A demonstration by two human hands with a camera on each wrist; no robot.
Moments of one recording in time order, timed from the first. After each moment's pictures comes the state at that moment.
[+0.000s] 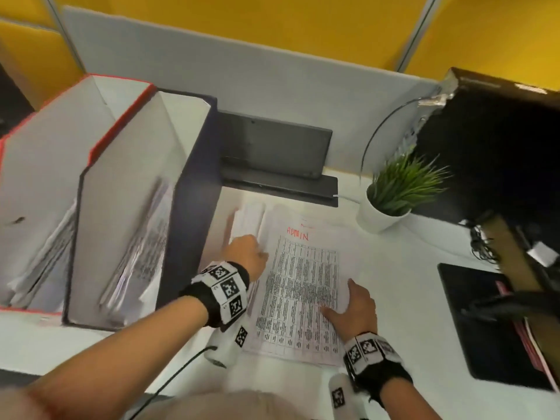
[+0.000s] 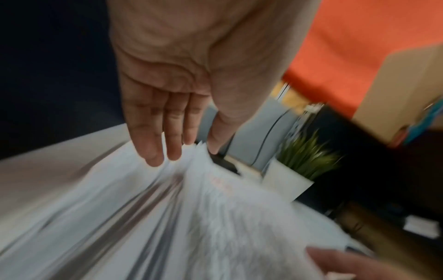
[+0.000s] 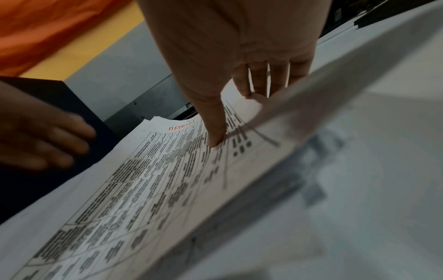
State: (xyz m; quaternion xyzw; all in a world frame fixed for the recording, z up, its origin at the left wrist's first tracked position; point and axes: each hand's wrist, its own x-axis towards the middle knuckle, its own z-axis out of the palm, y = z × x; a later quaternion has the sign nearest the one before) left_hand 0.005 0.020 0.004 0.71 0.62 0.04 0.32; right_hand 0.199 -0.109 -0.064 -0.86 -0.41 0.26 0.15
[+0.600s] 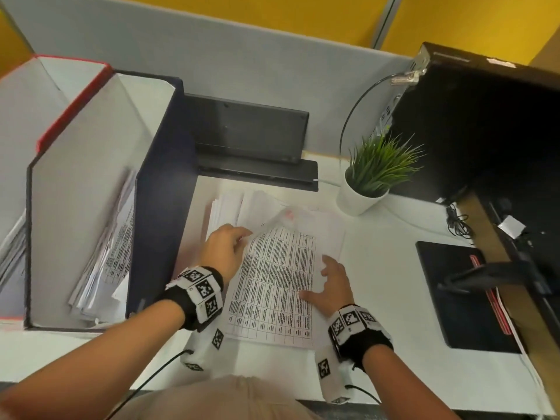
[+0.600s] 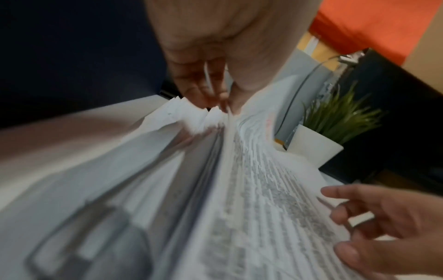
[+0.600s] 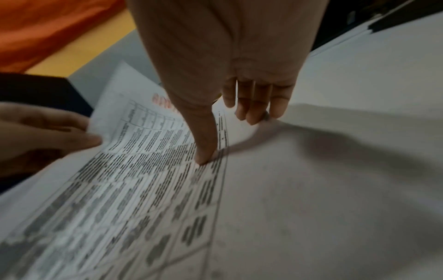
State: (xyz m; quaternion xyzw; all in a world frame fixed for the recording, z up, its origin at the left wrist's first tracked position) left_hand 0.003 0.013 -0.032 0.76 0.53 0.23 0.30; right_hand 0.205 -0.099 -0.063 -0.82 -0.40 0.35 0.23
